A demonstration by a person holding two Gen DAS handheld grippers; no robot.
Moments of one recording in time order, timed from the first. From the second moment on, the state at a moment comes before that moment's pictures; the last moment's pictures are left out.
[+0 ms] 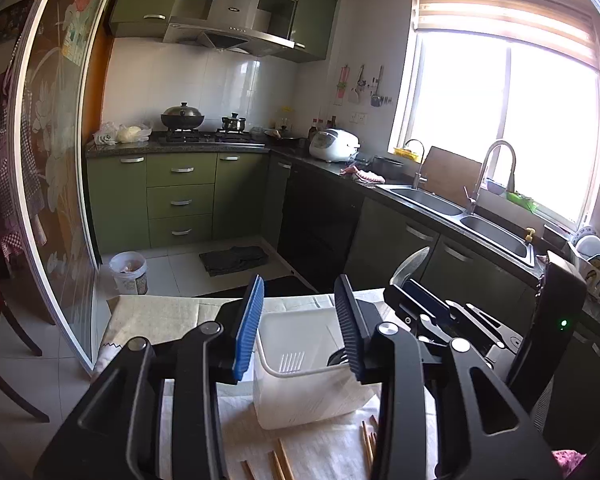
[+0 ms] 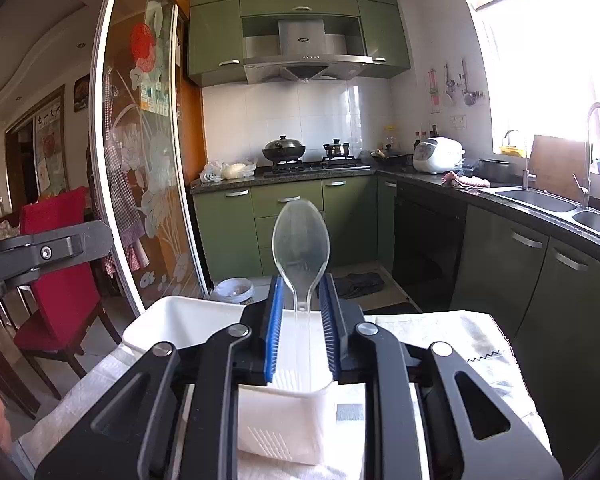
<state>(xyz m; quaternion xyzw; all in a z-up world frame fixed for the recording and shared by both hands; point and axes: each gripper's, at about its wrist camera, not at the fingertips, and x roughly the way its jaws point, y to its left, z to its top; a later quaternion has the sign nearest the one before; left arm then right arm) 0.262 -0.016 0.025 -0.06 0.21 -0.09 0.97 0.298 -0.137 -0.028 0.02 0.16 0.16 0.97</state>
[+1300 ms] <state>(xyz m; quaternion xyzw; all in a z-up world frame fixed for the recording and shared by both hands) 0.251 0.000 -0.142 -0.01 0.65 0.04 0.76 0.282 -0.177 -0.122 -0.05 0.63 0.19 0.75</state>
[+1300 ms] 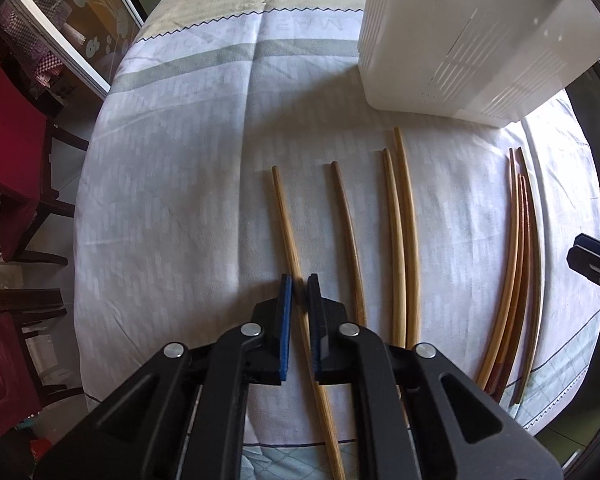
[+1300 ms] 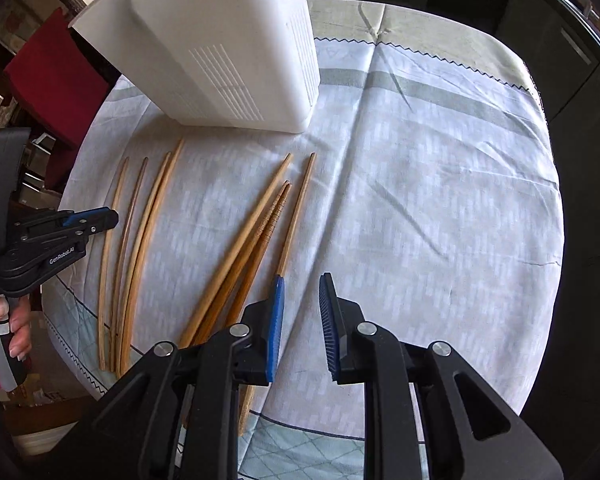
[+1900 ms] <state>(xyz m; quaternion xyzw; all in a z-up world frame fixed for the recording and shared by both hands) 0.261 0.007 -0.143 0.01 0.65 0.03 0.76 0.307 -0.135 -0.151 -0.11 0.65 0.14 0.74</state>
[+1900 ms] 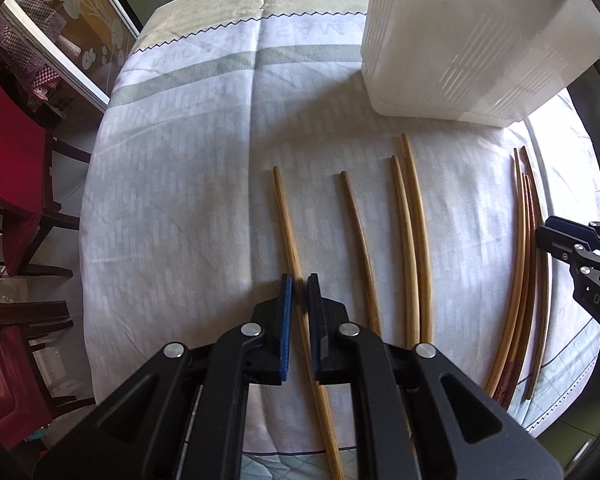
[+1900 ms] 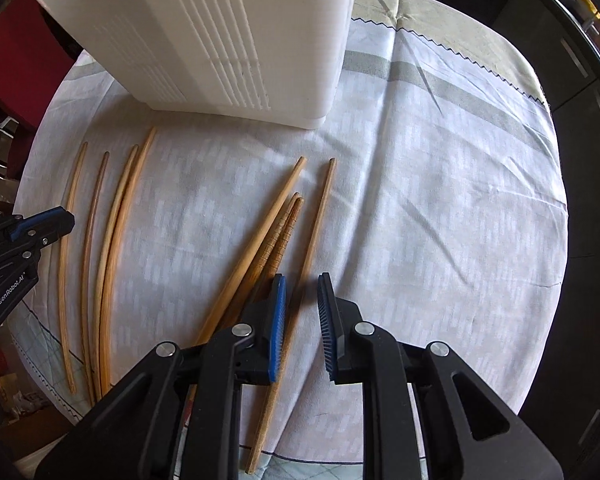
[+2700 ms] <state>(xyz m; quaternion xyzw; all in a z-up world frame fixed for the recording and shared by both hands) 0.215 0.011 -0.037 0.00 0.48 0.00 0.88 0.222 -0.194 -0.036 0.02 0.43 0.20 0.88</state>
